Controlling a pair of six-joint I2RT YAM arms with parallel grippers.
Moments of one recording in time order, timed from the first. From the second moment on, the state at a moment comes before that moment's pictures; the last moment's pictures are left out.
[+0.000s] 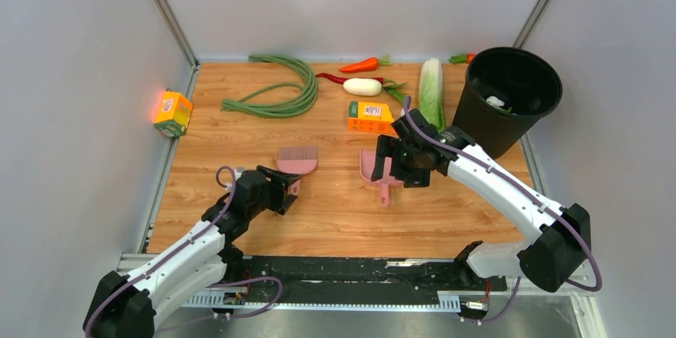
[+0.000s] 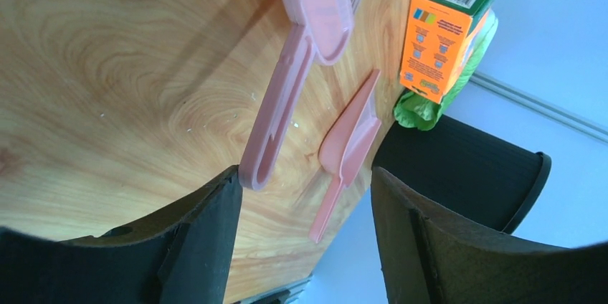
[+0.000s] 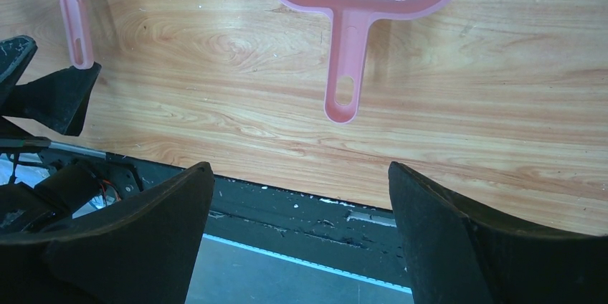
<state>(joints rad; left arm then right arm) -0.53 0.76 0.25 -0.12 -0.08 -1.67 0.67 1.31 1.16 -0.96 -0.04 0.76</state>
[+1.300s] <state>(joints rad) -0.53 0.27 0.95 -0.83 -0.54 -0.67 0.67 0.95 1.21 -0.71 0.09 0.67</state>
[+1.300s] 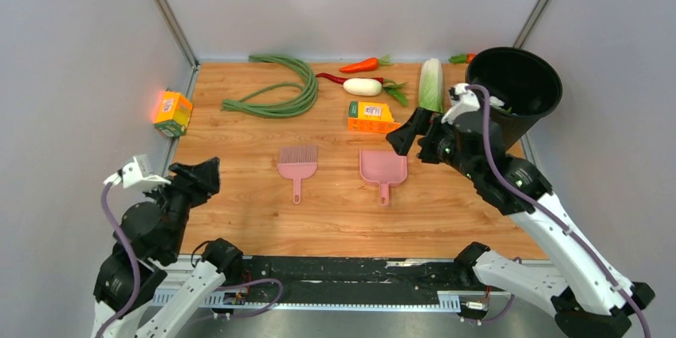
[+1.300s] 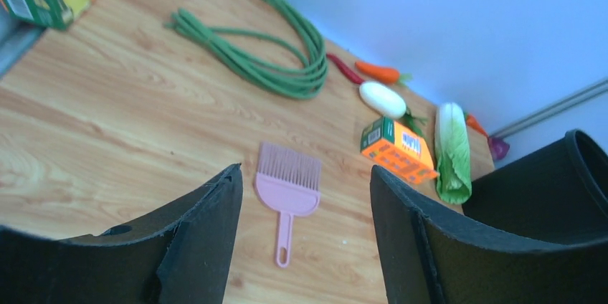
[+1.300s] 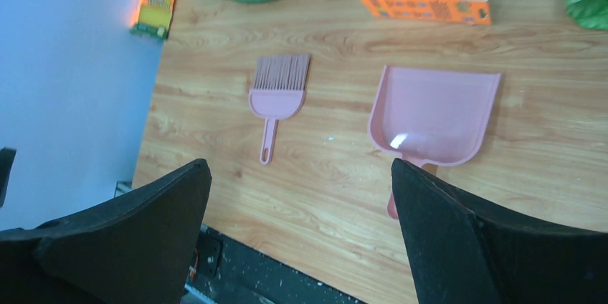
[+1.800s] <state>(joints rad) -0.53 0.05 0.94 -0.80 -0.69 -0.48 0.67 0.50 0.95 -0.68 0.47 0.81</state>
